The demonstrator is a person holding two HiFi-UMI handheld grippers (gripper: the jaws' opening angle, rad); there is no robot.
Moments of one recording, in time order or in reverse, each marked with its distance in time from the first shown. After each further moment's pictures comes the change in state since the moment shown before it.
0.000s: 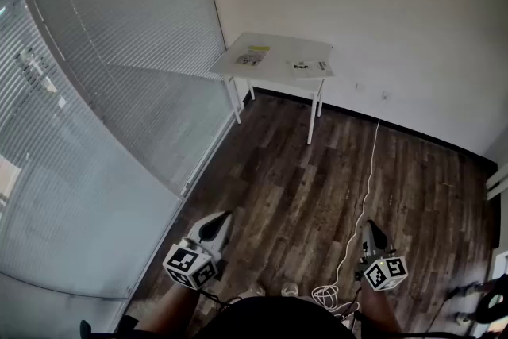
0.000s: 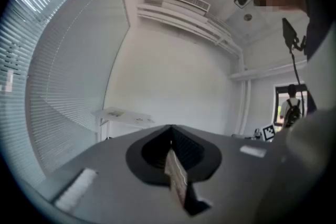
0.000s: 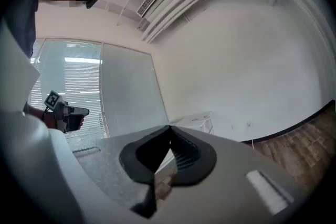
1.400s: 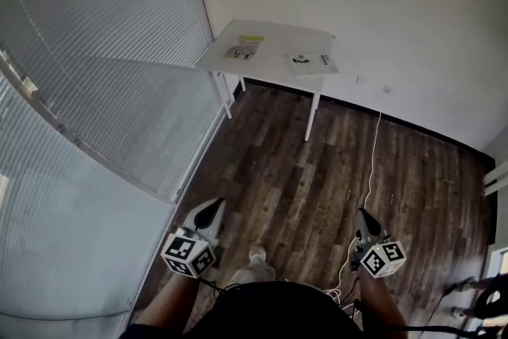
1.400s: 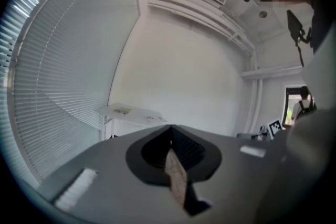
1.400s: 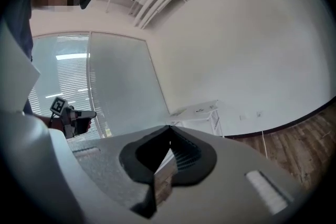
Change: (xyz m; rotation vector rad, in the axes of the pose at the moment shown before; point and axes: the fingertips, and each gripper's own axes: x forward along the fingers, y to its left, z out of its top) left arm 0.113 0.139 0.012 -0.051 0.065 0.034; right arm 0.162 -0.001 -0.013 0.059 0.134 0.010
